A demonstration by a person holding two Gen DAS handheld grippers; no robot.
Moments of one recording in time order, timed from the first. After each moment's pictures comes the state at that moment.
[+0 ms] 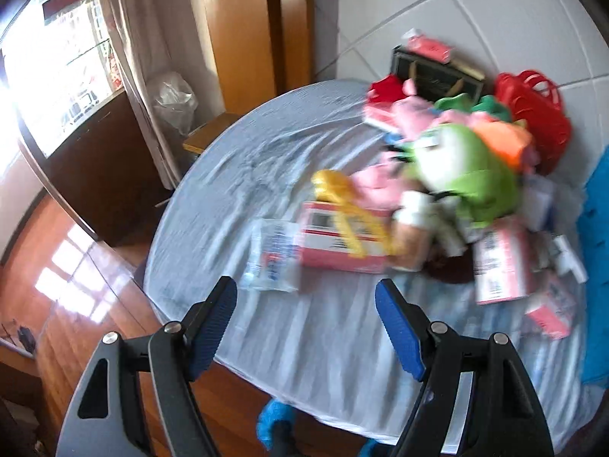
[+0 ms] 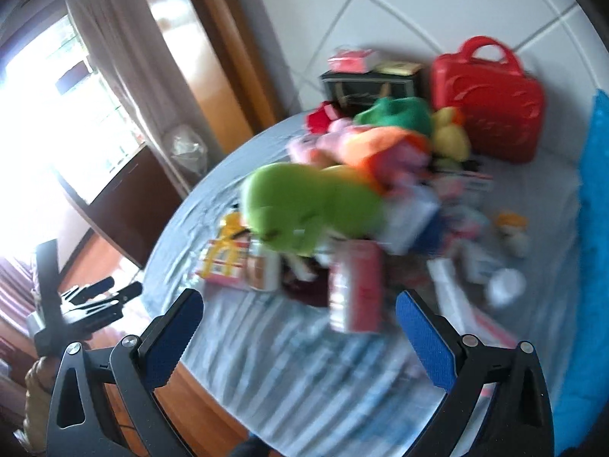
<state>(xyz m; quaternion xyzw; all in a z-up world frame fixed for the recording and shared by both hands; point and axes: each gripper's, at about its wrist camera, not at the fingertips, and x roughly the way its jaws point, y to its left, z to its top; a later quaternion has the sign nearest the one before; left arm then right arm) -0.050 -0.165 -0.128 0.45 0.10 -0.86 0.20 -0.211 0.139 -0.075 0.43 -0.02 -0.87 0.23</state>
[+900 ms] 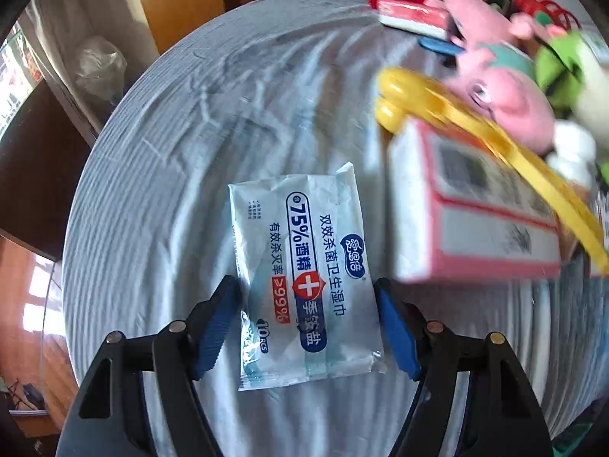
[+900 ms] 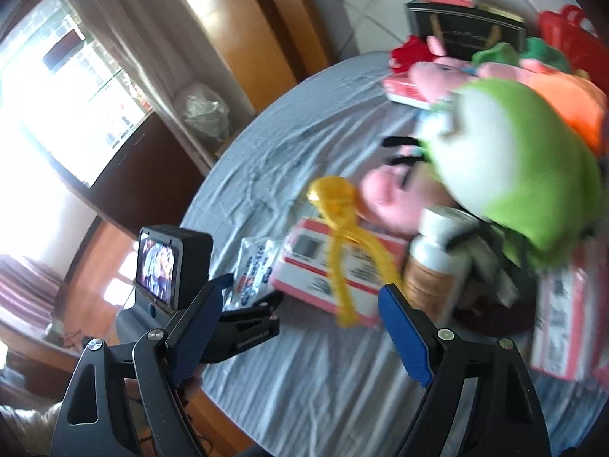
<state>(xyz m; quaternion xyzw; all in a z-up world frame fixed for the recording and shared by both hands) -0.168 -0.280 -0.302 0.55 0.10 -0.83 0.08 -0.271 -0.089 -0.191 0.50 0.00 -0.83 0.26</state>
